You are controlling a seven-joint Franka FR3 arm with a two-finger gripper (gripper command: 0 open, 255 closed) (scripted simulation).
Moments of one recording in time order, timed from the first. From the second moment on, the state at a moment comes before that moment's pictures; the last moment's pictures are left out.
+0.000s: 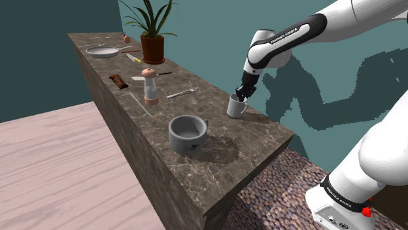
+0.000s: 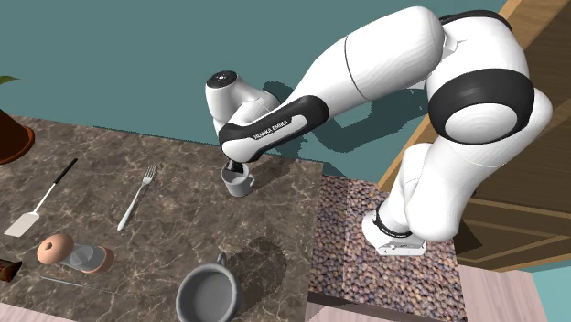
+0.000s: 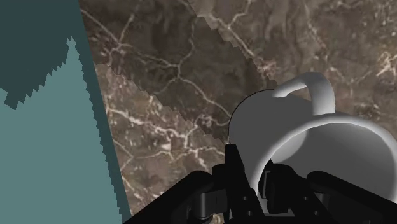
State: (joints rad) arm 0.00 0.03 -0.12 -2.27 0.10 2.30 -0.07
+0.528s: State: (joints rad) arm 0.00 -0.01 -0.12 -2.24 0.08 2.23 -0.06
